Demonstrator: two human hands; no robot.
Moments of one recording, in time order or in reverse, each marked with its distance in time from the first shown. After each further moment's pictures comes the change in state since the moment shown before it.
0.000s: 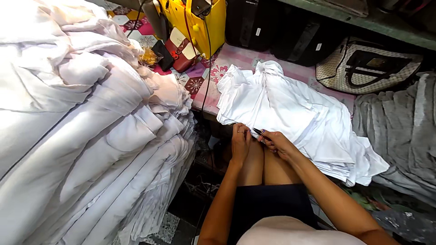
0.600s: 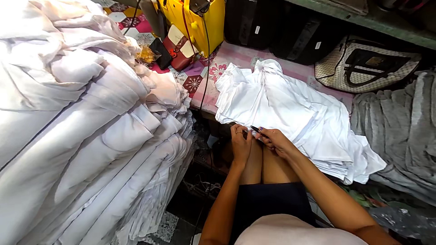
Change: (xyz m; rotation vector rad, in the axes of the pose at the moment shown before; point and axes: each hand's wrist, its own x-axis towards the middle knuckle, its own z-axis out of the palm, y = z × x) left_hand -0.006 0.016 0.005 0.018 0.064 -0.171; right_hand 0.000 -0.005 0.003 -0.006 -0.008 -0.035
